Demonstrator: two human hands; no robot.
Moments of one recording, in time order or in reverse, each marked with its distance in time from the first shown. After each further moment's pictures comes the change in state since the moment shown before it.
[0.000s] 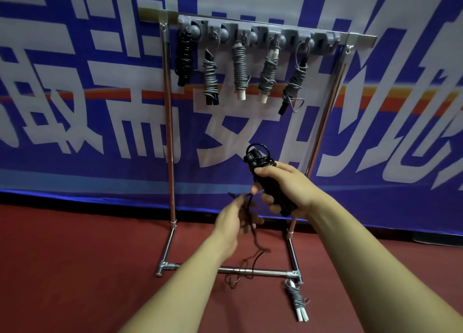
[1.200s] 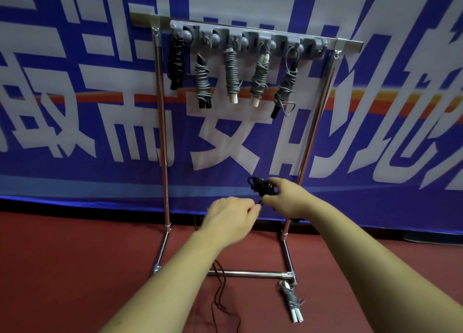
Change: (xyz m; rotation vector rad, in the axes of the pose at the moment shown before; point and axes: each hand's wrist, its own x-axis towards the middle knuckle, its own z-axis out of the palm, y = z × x) left_hand -0.025 0.043 0.010 1.546 -0.002 0.548; right_hand 0.009 0.021 -0.035 -0.963 0.169 0.038
